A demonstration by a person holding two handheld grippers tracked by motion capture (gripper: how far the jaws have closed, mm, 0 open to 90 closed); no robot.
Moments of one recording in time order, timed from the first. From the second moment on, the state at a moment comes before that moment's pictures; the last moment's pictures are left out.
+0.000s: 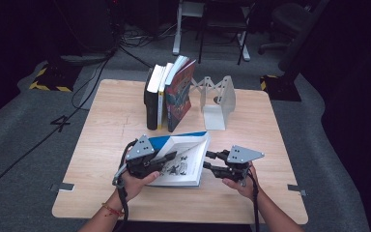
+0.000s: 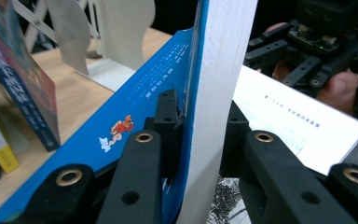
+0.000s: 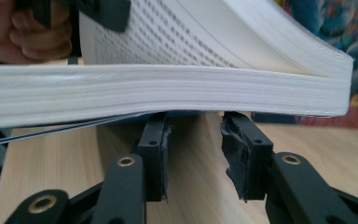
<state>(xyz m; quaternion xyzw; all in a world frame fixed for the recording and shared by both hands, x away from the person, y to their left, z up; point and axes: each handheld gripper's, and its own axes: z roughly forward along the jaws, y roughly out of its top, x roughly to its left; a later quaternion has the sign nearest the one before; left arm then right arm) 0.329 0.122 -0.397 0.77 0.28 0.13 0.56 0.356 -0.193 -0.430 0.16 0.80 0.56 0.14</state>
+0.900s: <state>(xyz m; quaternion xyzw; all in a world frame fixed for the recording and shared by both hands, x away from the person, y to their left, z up) 0.342 0.084 -0.388 0.74 0.20 0.09 0.64 0.348 -0.209 -0.360 0.12 0.77 0.56 0.29</state>
